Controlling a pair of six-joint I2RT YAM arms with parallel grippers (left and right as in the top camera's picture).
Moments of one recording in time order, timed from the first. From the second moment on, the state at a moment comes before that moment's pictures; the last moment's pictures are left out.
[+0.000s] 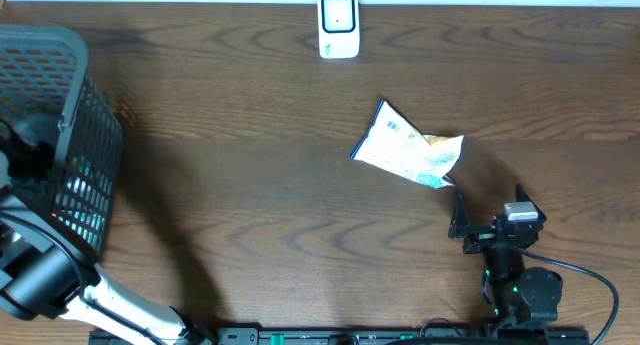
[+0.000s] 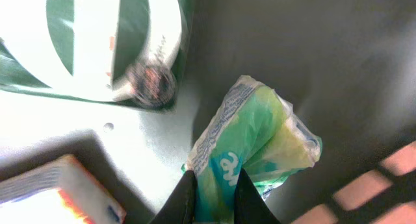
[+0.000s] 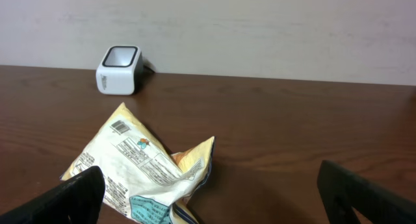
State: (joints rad) left arm 0.79 1.99 1.55 -0.97 0.21 -0.17; right arm 0.00 0.01 0.01 -0.07 -0.08 -0.02
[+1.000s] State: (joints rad) left arm 0.10 1.39 1.63 -0.76 0.47 -0.81; right arm 0.00 0.01 0.01 -0.07 -0.08 -0.02
